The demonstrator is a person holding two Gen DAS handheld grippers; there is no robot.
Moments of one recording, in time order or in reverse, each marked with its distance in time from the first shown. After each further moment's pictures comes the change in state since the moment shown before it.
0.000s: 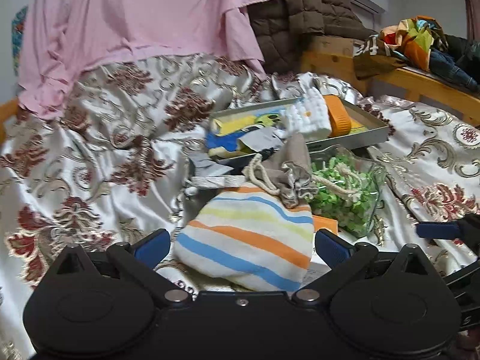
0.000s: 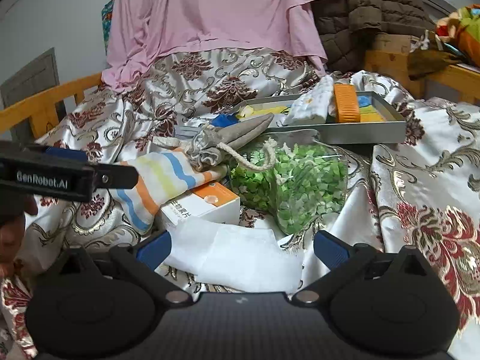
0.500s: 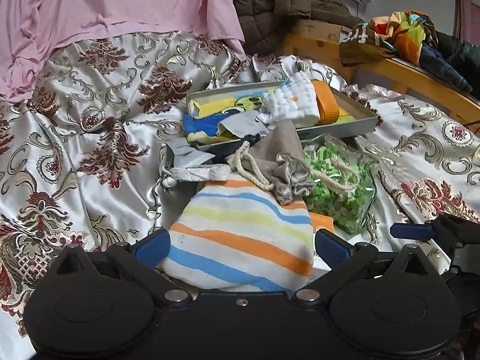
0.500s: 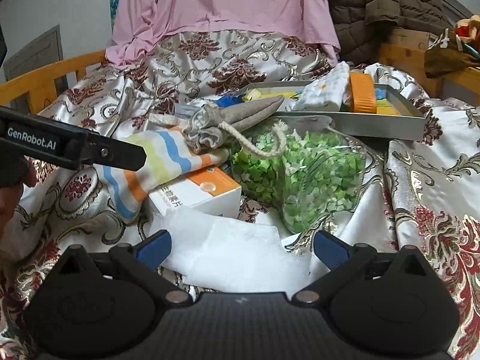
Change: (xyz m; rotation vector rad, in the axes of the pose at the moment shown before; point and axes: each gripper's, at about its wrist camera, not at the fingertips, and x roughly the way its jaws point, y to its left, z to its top) left arm 0.033 0.017 0.007 -0.009 0.083 -0.119; right arm 0.030 0.001 -0.002 -0.048 0.063 0.013
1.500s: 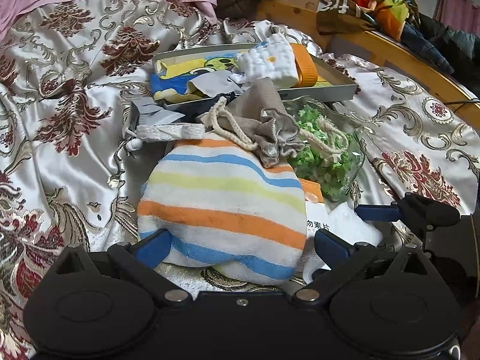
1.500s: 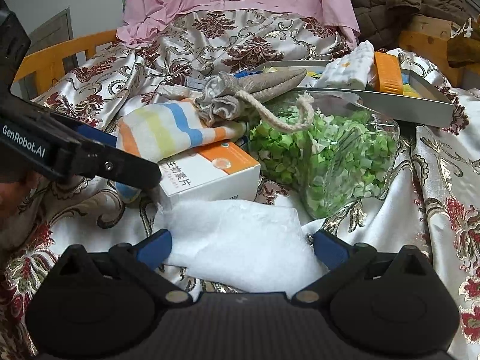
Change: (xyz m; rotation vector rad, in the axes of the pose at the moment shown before) left arm 0.031 0.013 -0.010 0.008 0.132 -0.171; right arm 0.025 0.004 -0.006 -0.021 0.059 0.050
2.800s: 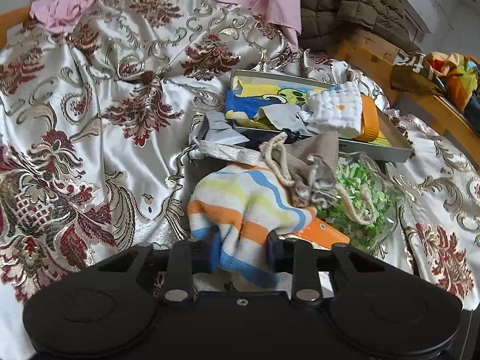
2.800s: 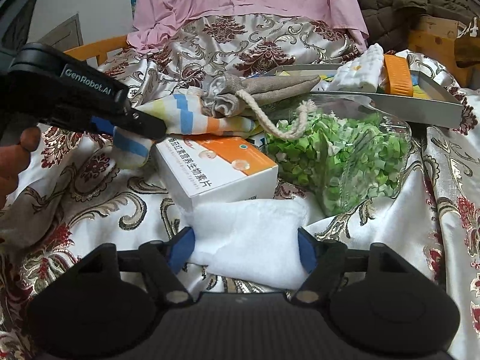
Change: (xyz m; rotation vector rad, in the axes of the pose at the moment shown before) left arm -0.027 0.000 0.008 -0.290 -0.090 0.207; right arm -0.005 0.009 -0.004 0.006 -0.023 0.041
